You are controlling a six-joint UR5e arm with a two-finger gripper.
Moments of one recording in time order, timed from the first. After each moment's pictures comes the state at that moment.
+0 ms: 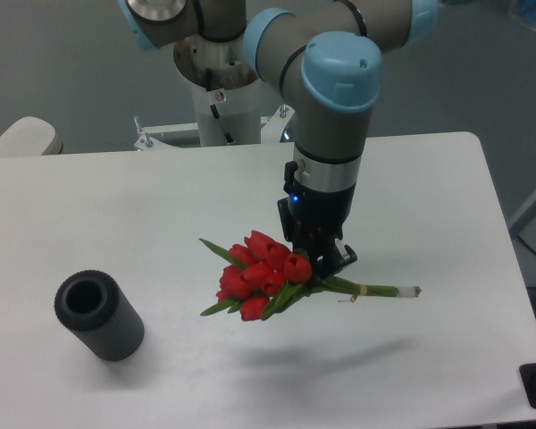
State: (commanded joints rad) arm 2.48 -1.82 -1.54 -1.13 1.45 1.49
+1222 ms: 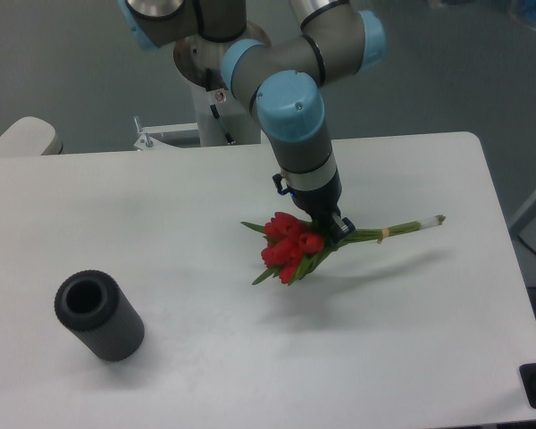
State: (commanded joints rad) arm 2.47 -1.80 -1.82 -0.85 1.81 1.48
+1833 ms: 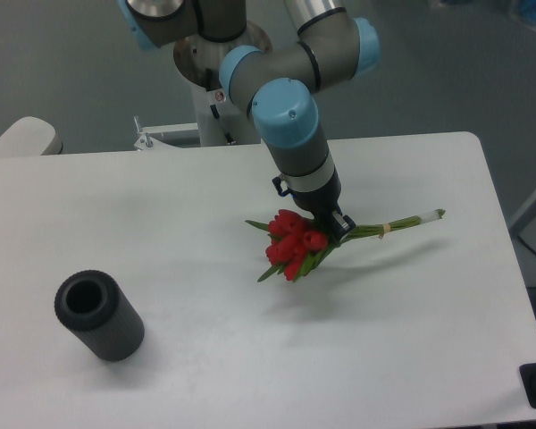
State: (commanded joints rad) arm 2.47 -1.80 -1.83 -0.85 1.81 1.47
